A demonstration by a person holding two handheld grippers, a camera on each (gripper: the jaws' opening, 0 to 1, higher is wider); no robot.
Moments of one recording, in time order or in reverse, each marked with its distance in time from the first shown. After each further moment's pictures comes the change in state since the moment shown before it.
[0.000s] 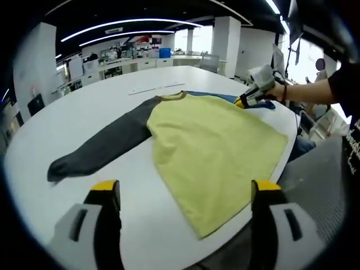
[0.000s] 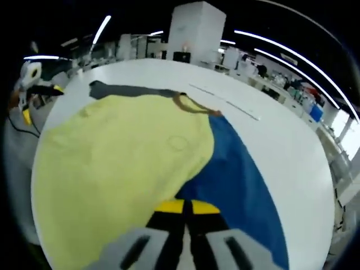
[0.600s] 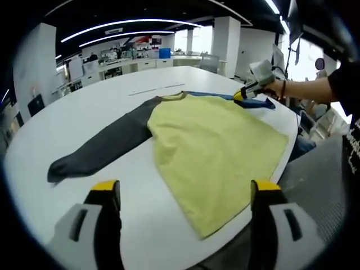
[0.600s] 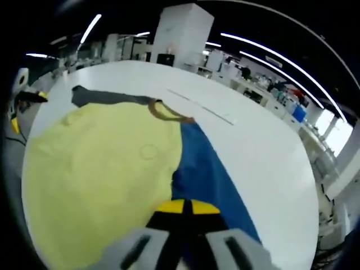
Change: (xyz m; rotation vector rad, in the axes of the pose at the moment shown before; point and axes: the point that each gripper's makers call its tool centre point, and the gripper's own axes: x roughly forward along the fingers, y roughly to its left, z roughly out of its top) left arm 0.001 0.003 -0.004 -0.001 -0.003 0.004; right arm -0.013 -0.039 0.014 0.041 -0.015 -0.151
